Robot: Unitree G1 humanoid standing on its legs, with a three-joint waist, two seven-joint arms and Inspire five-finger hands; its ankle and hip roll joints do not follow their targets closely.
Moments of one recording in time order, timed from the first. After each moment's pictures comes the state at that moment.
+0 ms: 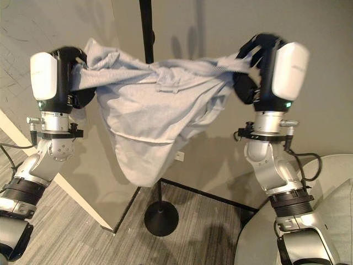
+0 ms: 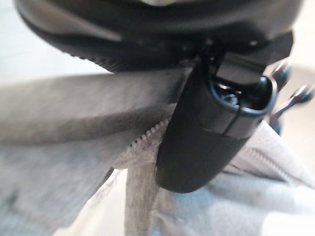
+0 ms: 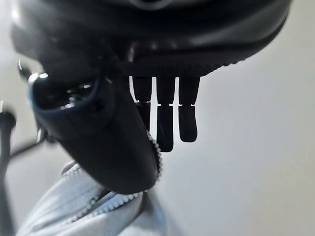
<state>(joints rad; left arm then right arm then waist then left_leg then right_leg) -0.61 0.67 -0.26 0.39 0.44 -0.24 0.67 -0.52 -0.75 0.21 0.12 -0.40 -0.09 -0.65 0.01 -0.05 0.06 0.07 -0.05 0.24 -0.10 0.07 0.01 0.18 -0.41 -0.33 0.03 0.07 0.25</state>
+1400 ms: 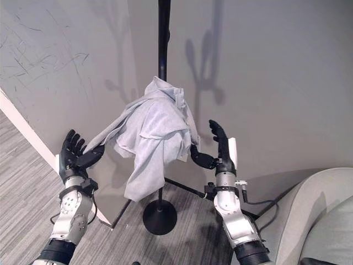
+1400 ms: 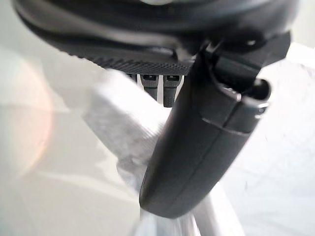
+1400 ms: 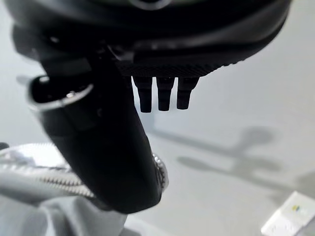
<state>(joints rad) -0.07 0.25 -0.03 0.23 -0.52 -0.26 0.44 -0.08 -0.39 0.16 0.05 -0.06 -0.09 -0.41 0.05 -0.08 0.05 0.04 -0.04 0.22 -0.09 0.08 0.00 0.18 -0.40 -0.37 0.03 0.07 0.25</state>
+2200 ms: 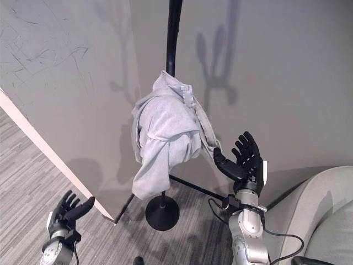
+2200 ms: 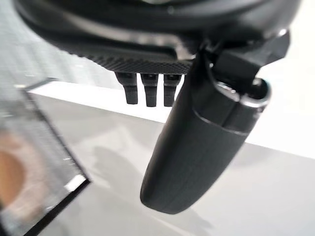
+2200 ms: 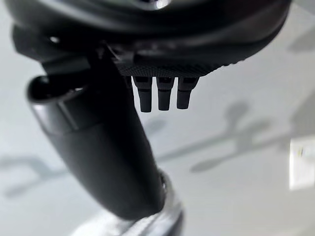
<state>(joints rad) 0.21 0.22 0.07 0.50 -0.67 -0.19 0.17 0.15 -0.23 -0.05 -0.09 0.55 -0.23 -0.21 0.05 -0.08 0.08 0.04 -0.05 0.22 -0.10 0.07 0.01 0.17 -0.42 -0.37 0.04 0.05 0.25</state>
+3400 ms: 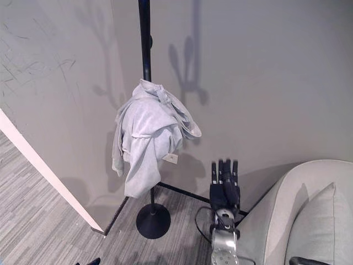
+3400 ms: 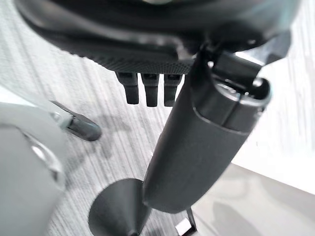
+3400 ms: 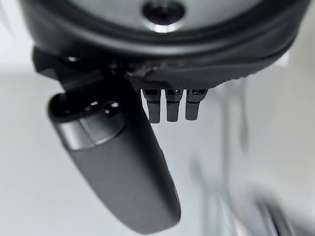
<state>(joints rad) 0.17 0.15 0.16 1.23 -0.74 -0.17 0.08 0.20 -0.04 -0.02 0.32 1.52 -0.31 0.21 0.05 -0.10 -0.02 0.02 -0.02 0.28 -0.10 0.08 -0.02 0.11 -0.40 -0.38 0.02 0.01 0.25</state>
